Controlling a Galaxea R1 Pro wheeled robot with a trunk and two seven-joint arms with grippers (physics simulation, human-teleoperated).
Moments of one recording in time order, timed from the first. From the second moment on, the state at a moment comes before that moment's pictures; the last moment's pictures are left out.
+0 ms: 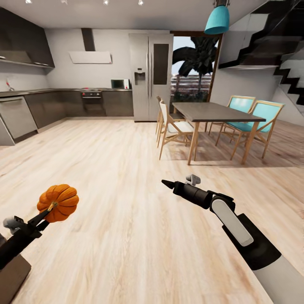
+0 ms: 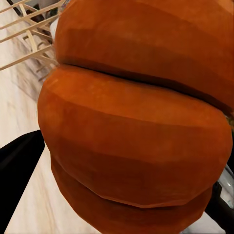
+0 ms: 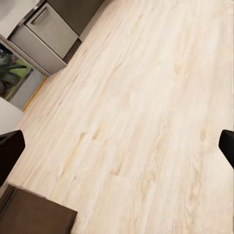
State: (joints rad) left arm -0.32 0.40 0.46 -0.92 0.86 0.63 -1.14; right arm -0.67 -0.24 0.45 -1.46 -1.17 0.56 -0.14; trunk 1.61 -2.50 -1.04
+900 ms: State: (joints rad) left arm -0.32 0.40 0.46 -0.92 0.86 0.63 -1.14; right arm -0.67 -0.24 0.45 -1.44 -1.17 0.56 -0.14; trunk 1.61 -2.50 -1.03
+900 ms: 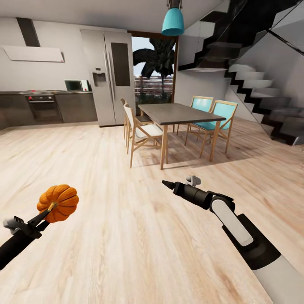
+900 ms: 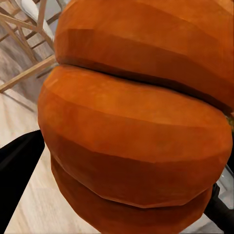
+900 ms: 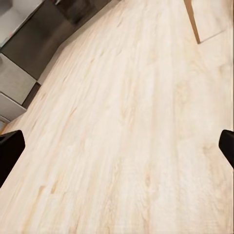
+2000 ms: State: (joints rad) left arm -0.32 0.40 0.46 -0.92 0.86 0.63 -1.14; right arm -0.67 -0.24 0.45 -1.43 -1.18 0.56 -0.14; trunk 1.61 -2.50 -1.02
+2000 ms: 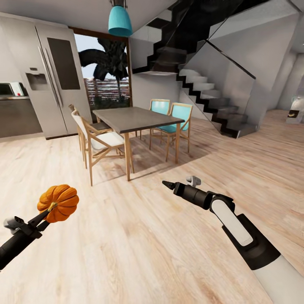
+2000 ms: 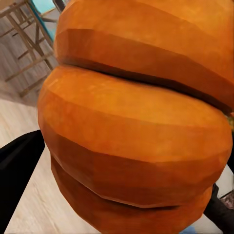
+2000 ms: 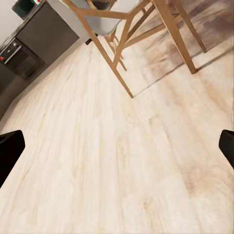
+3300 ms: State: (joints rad) left arm -0.32 0.40 0.46 -0.92 0.86 0.63 -1.14; right arm -0.67 -0.24 0.45 -1.41 -1.18 0.56 -0.14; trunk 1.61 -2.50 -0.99
